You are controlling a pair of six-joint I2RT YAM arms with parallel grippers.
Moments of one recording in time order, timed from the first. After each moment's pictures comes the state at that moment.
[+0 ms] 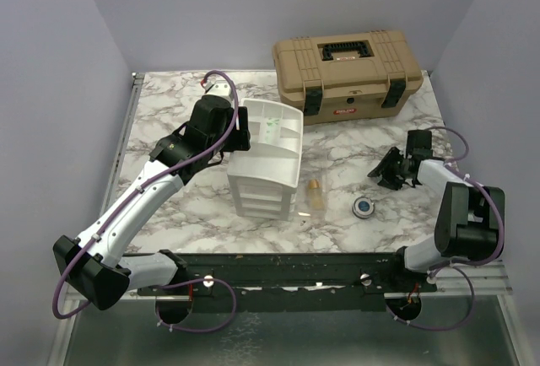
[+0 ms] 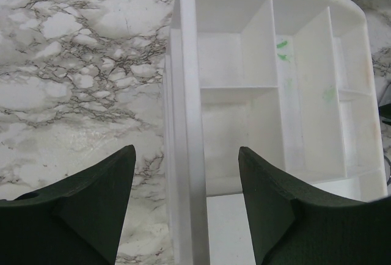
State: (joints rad) left arm -0.59 1.21 1.26 -0.63 -0.23 -0.38; right arm -0.15 1.50 0.73 -0.32 -0.21 0.53
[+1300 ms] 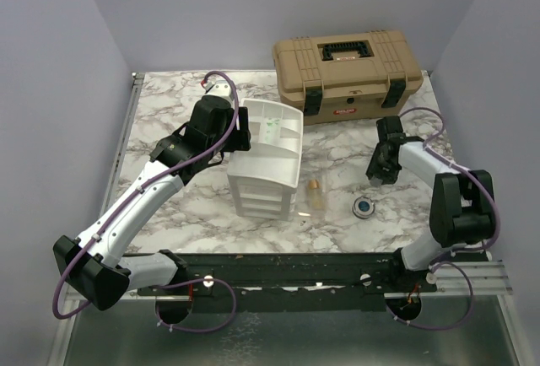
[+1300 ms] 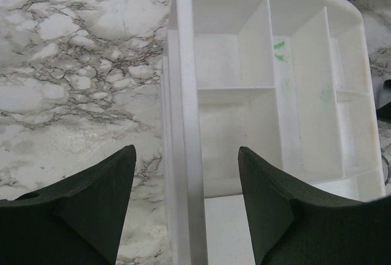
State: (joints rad) left arm -0.59 1.21 1.25 -0.62 -0.23 -0.38; right arm 0.09 1.62 0.95 -0.59 0.22 0.46
